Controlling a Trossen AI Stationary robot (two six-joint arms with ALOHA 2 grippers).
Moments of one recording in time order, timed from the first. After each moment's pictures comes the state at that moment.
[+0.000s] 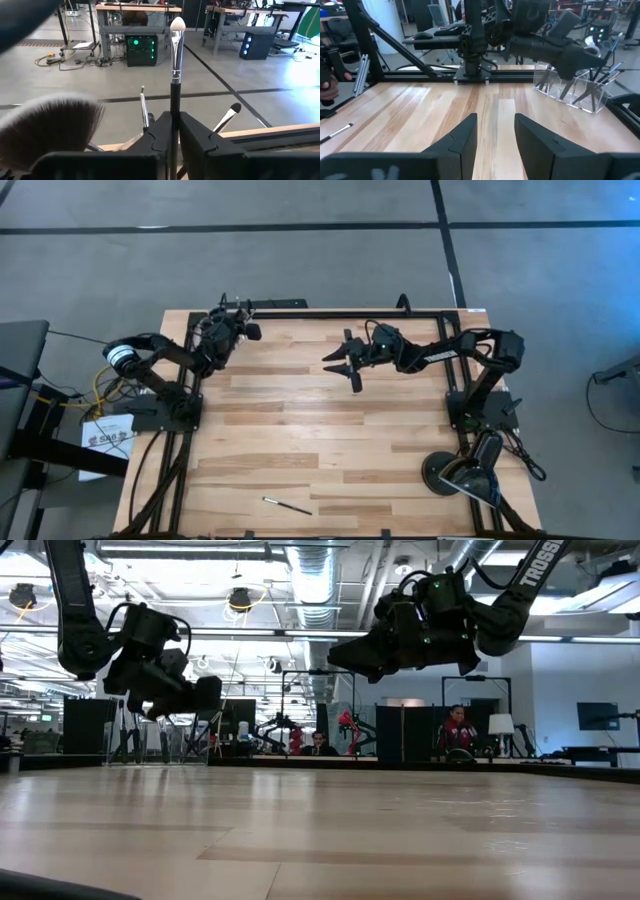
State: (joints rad) left arm 0.74 1.55 0.24 1.12 -0.60 -0.13; right arm -0.37 1.70 0.70 0.86 -0.52 -0.08
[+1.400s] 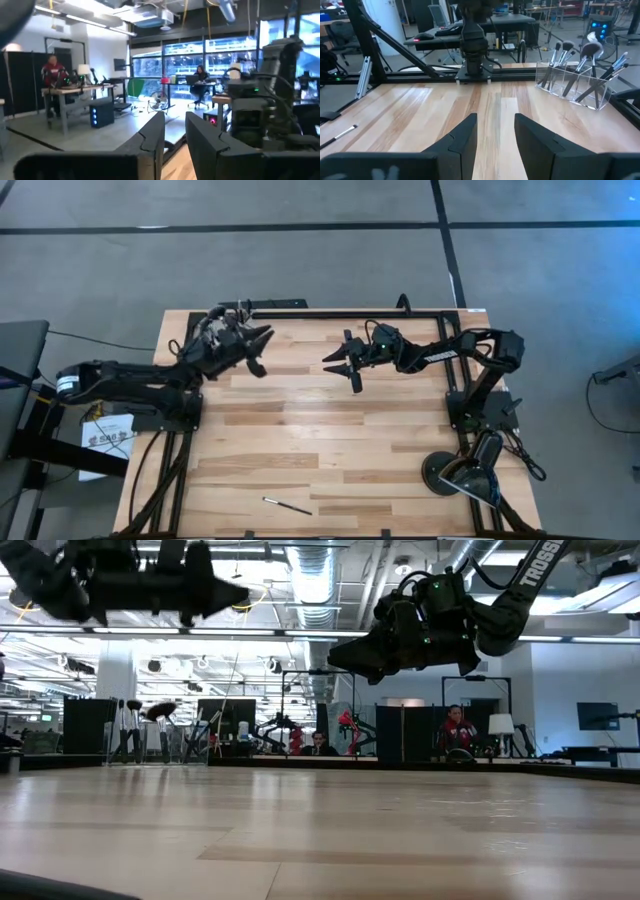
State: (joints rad) left arm 0.31 1.02 0.30 1.01 -0.18 0.10; right arm -0.37 1.70 0.70 0.85 -0.53 -0.06
